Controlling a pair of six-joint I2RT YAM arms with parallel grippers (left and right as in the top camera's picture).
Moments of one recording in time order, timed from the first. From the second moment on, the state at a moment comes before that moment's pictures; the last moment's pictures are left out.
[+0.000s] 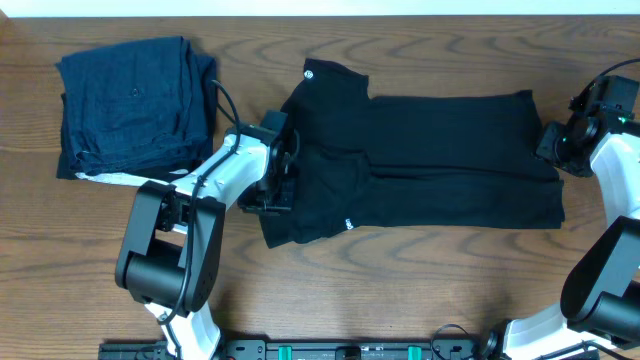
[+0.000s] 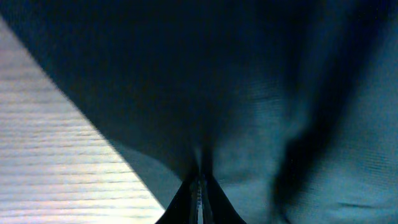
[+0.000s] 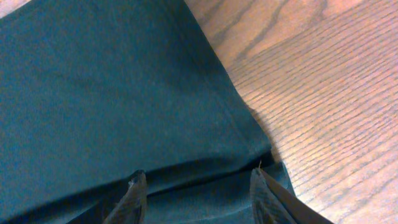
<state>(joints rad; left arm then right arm) -0.34 1.90 1.16 -0.95 0.06 -0.25 -0.35 1.75 1.26 -0.71 -0.01 0.14</state>
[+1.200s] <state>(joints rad) -0.33 1.67 1.35 -0.89 -0.07 -0.22 -0.35 1.75 1.30 -0.69 -0.07 0.07</state>
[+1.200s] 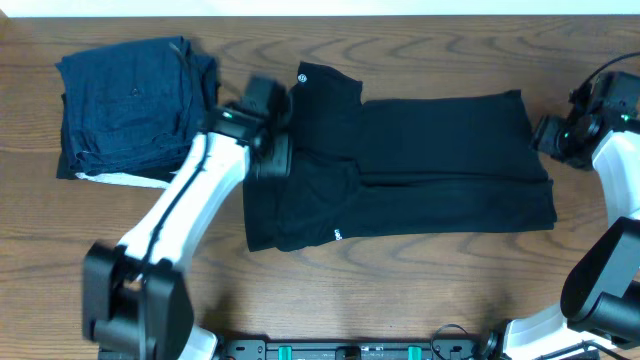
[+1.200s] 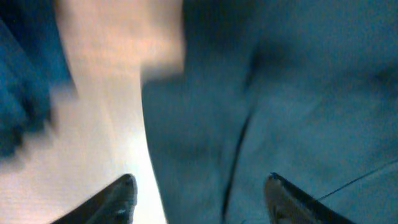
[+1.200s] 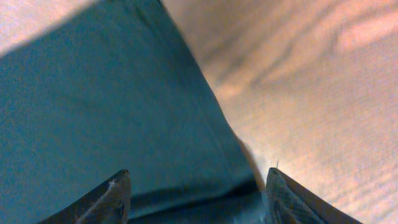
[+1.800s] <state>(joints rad) -0.22 2.16 1.92 -0.70 0.20 -0.02 -0.31 1.79 1.43 -0.50 -0.13 0.00</state>
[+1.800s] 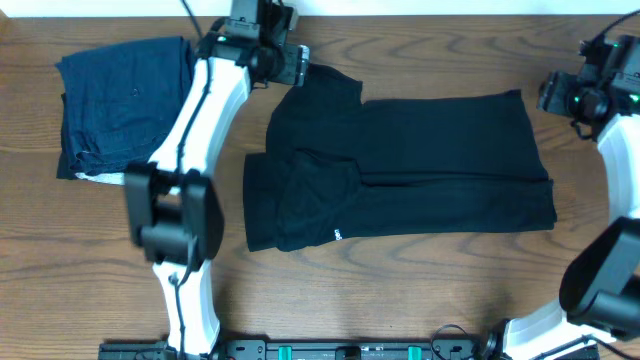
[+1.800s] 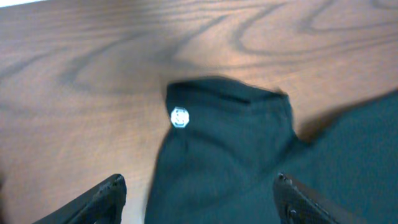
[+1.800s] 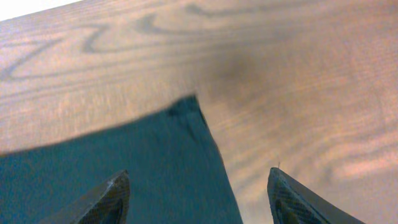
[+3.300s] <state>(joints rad) -0.25 2.48 1.96 -0.42 0.22 0.16 -0.28 2.16 1.44 -0.14 -0.13 -0.24</state>
